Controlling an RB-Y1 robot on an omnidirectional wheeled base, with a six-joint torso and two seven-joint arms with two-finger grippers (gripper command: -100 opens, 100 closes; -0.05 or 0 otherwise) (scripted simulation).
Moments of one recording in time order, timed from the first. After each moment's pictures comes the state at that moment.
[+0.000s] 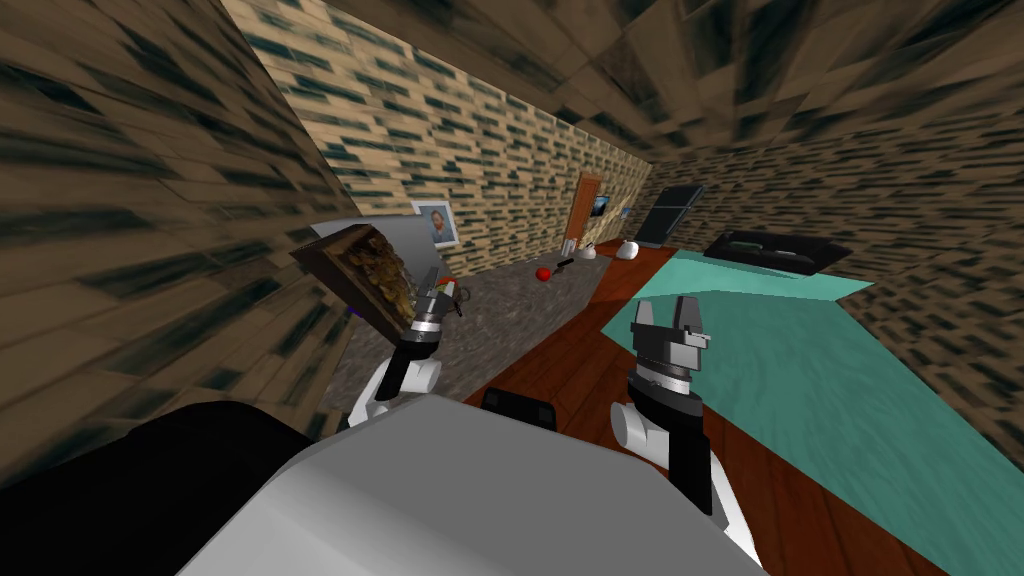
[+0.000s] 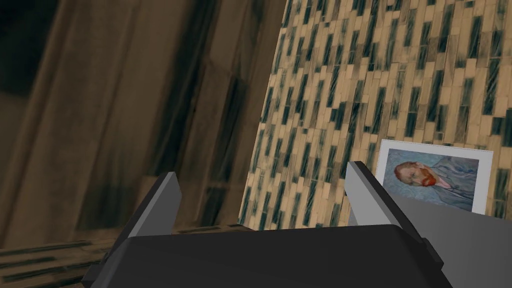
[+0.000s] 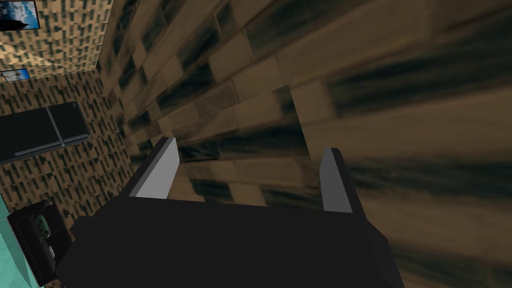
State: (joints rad) left arm 0.52 0.11 0.05 -2.38 -0.06 -0.27 0.12; right arm 0.49 -0.03 -0.03 -2.28 0.03 -0.52 -0.05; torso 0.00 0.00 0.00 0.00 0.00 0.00
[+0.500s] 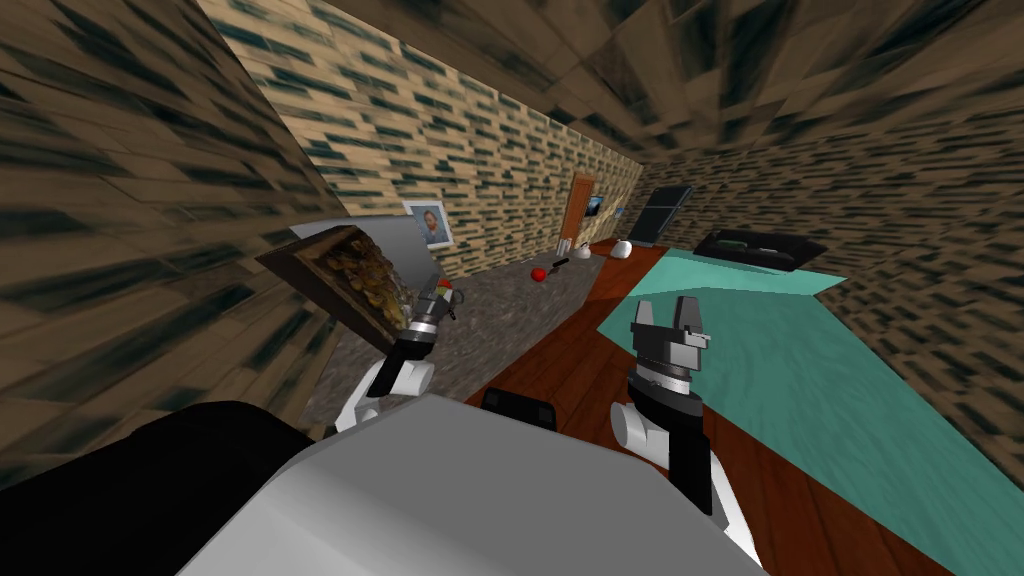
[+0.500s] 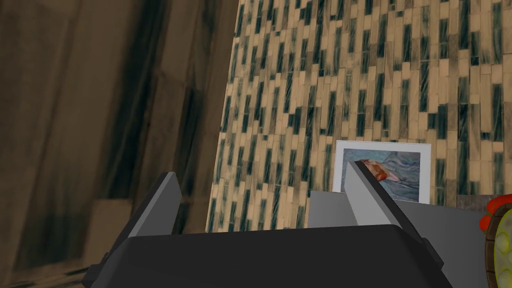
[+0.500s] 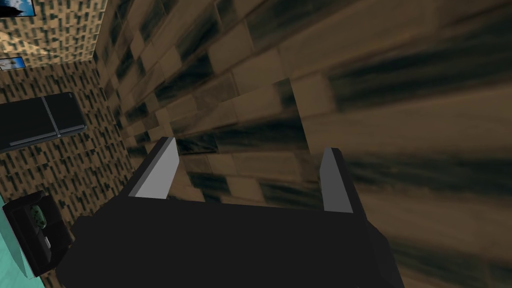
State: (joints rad) left arm 0.54 0.17 0.09 -2.37 -0.01 -0.14 0.13; right arm 0.49 -0.03 -0.03 -2.28 0.03 -0.52 -0.05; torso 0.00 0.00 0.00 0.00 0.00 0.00
